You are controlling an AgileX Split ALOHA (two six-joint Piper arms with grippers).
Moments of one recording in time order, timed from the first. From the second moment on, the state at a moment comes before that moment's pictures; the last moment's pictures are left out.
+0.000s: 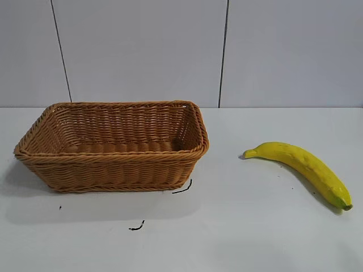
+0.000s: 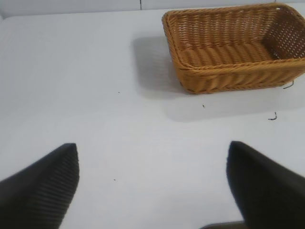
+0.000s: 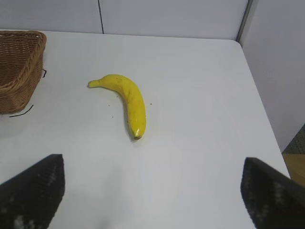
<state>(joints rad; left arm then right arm) -0.04 -0.01 -0.50 -0.02 1.07 0.03 -0.07 0.00 -0.50 0.02 1.02 -0.02</state>
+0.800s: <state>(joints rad) -0.04 -0.01 -0.50 -0.02 1.07 0.03 -0.07 0.59 -0.64 0.02 1.04 -0.02</state>
